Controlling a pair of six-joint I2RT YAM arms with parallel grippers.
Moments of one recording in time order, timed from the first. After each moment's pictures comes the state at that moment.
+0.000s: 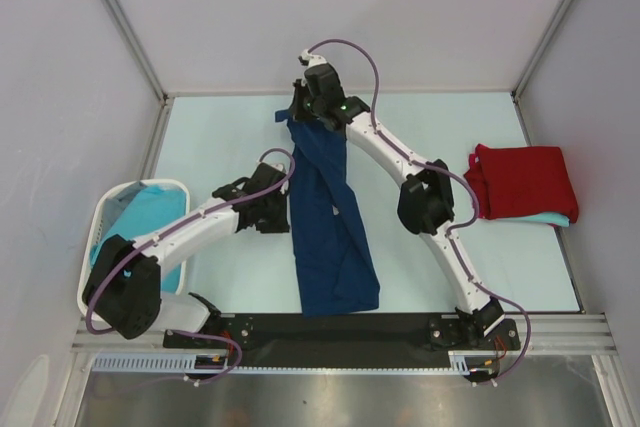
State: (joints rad) left arm -0.59 1.35 0.86 -0.58 -0.04 -0.57; right arm 0.65 2.48 2.46 -0.41 -0.03 0.43
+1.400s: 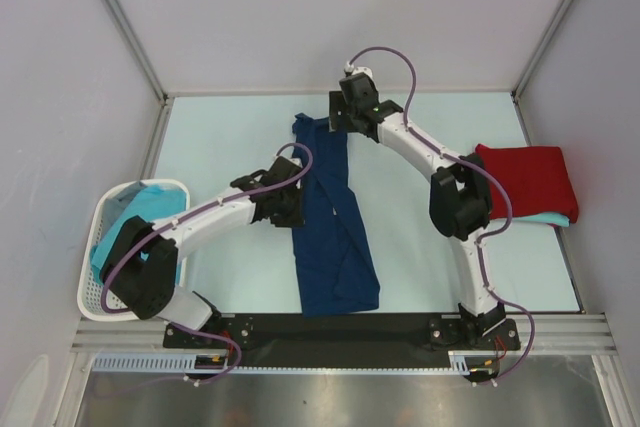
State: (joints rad) left arm -0.64 1.48 0.97 -0.56 -0.04 -0.58; right arm 0.55 2.18 1.98 -0.46 0.24 0.36
